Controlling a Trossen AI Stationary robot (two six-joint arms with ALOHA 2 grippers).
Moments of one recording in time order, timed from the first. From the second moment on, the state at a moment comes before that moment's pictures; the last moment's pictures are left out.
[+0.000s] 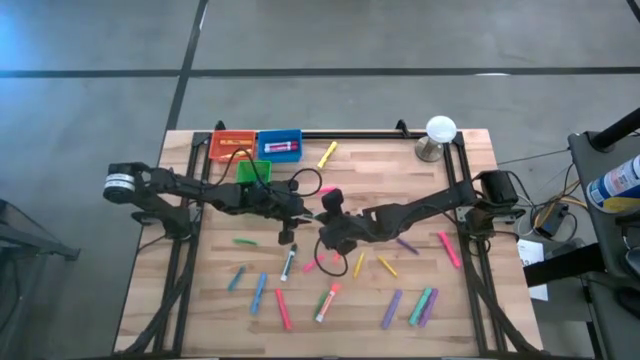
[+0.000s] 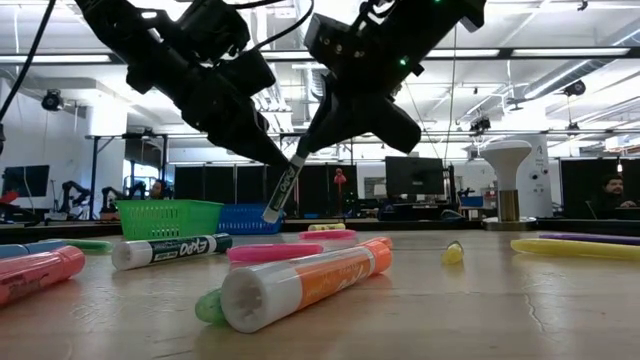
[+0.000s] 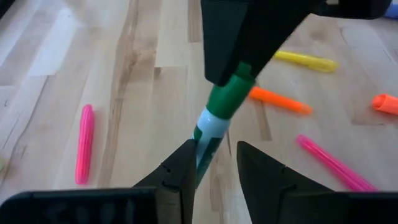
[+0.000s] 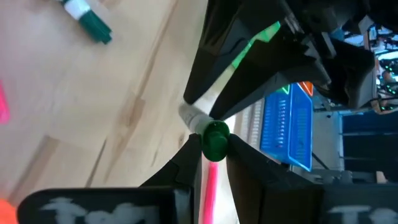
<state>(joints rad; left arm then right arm) 0.07 1.44 0.71 0.12 0.06 0.11 0.16 1.82 1.20 -0.16 0.52 -0.60</state>
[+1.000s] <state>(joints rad) 0.02 1.44 0.69 0.21 0.05 0.18 0.16 1.82 1.20 -0.08 0.45 -0.43</state>
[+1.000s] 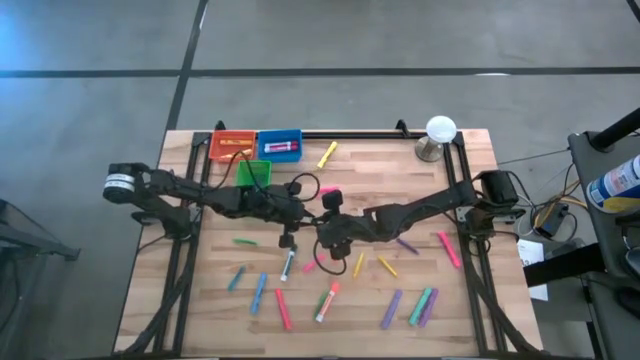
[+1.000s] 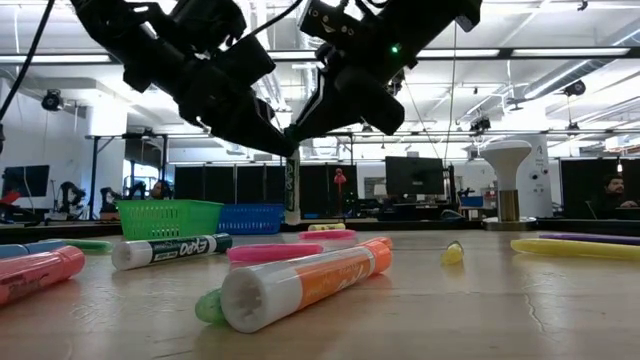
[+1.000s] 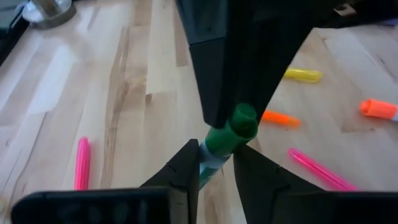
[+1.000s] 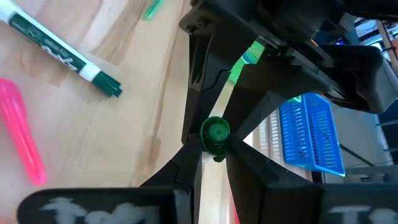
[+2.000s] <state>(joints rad) 0.01 1.44 0.57 0.39 0.07 0.08 0.15 1.82 1.17 -0.14 0.47 -0.19</state>
